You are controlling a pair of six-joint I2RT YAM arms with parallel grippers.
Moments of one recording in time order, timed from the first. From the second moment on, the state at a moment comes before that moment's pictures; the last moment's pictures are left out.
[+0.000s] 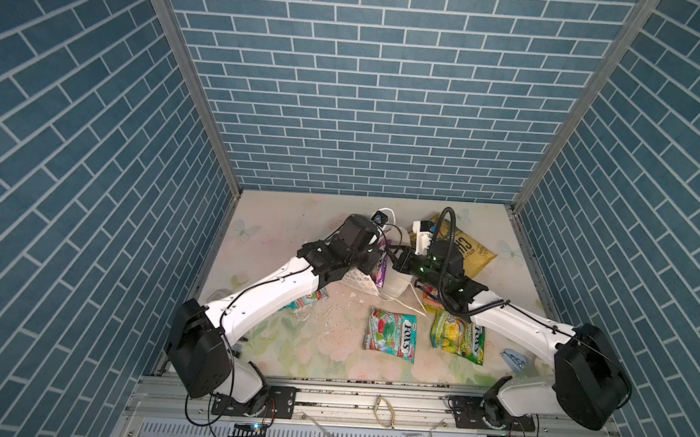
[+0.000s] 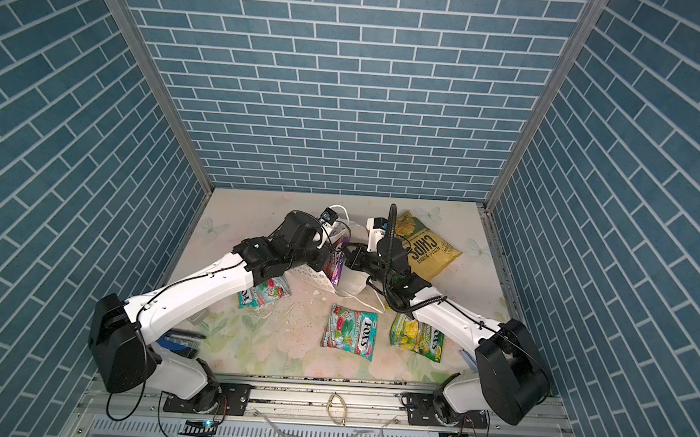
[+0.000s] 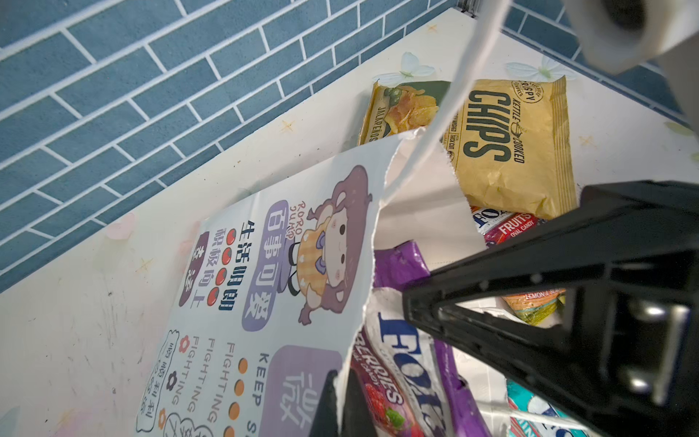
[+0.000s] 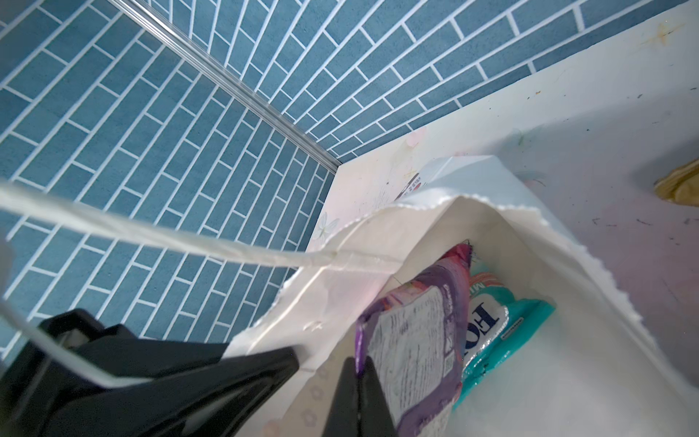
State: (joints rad) left arm -0.76 1.48 1.30 -0.50 -0.17 -0.03; right arm 0.70 1.37 0.83 0.30 -0.20 0.78
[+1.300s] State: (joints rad) left arm -0.72 1.44 1.31 -0.55 -0.13 -0.03; right arm 0.66 0.87 1.07 -0.61 0.12 0.33
